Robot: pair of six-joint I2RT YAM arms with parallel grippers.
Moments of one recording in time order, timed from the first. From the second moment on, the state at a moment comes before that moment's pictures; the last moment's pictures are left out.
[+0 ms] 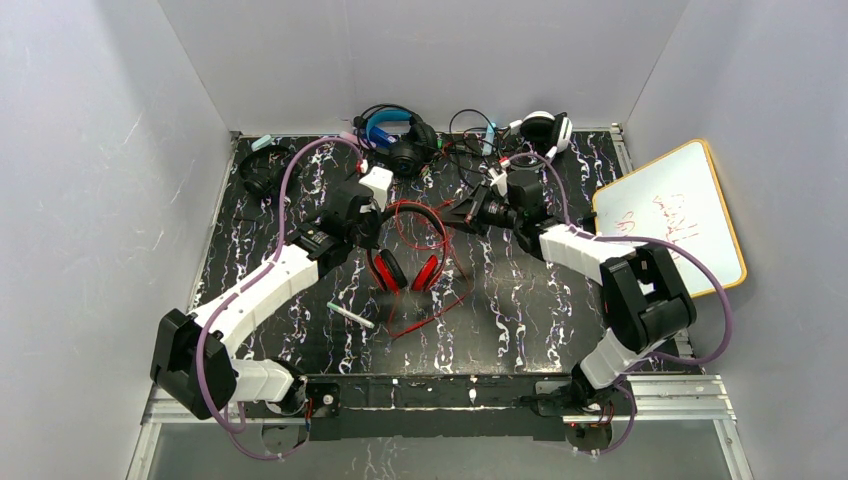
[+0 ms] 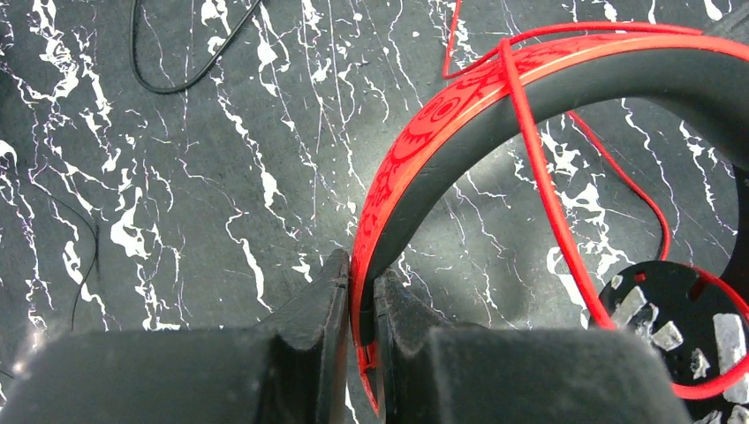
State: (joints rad) left arm -0.58 1.29 1.01 -0.39 -0.19 -0.06; right arm 0.46 1.63 0.93 0.30 -0.60 1.07
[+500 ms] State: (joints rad) left arm -0.58 1.43 1.04 -0.44 -0.30 -0.07; right arm 0.29 1.37 1.05 0.01 -0.39 0.93
